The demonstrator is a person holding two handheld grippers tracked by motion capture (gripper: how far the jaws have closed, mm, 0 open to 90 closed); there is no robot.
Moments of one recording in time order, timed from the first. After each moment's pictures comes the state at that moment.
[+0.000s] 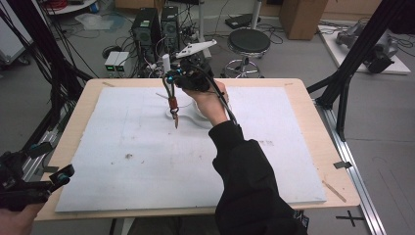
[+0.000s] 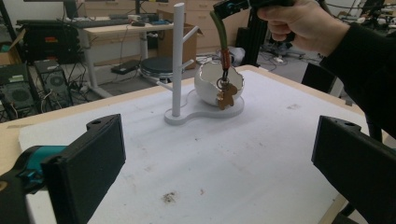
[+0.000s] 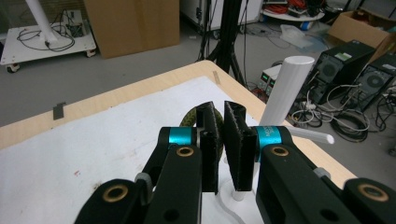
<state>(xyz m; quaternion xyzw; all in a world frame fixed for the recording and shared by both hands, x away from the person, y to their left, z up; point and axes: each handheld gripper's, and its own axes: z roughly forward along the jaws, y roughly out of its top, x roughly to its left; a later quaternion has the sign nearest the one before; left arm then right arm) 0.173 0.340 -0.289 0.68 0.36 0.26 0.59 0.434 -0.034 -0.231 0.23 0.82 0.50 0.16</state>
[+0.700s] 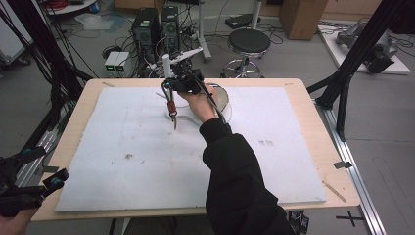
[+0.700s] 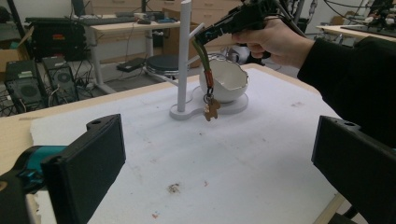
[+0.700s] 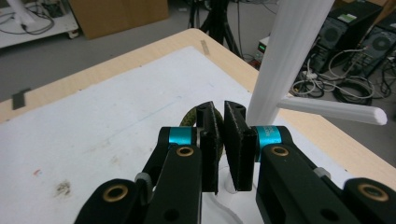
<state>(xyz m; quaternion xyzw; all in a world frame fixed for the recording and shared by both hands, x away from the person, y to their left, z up) 0.163 0.348 -0.292 0.67 0.37 0.26 0.58 0.477 -0.010 -0.277 0.27 0.84 0.46 0.15</state>
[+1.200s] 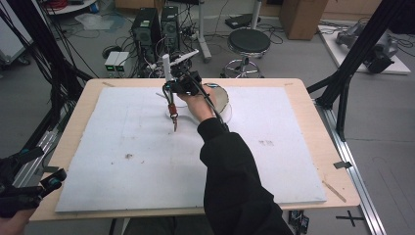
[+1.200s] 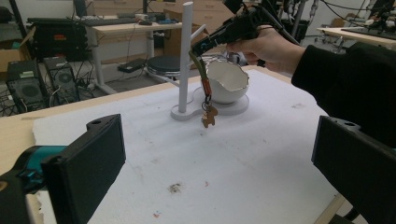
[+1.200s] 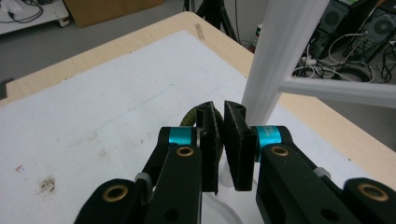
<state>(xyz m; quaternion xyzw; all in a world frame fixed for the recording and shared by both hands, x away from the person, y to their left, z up) 0.162 0.351 -0.291 0.67 0.37 0.27 0.58 0.488 -0.004 -0.292 0.28 0.85 0.43 0.14</state>
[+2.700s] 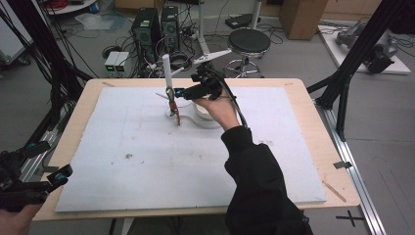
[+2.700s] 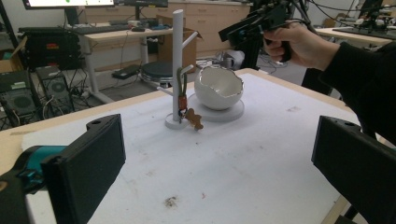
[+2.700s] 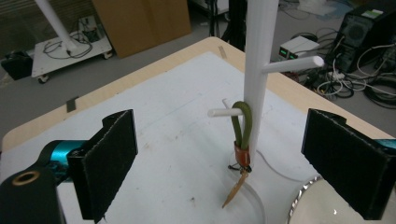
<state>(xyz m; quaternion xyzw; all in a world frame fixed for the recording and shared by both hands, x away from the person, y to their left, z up) 0.174 0.339 -0.286 0.68 0.35 0.27 0.59 0.456 -0.072 -0.267 0.27 0.82 0.51 0.09</state>
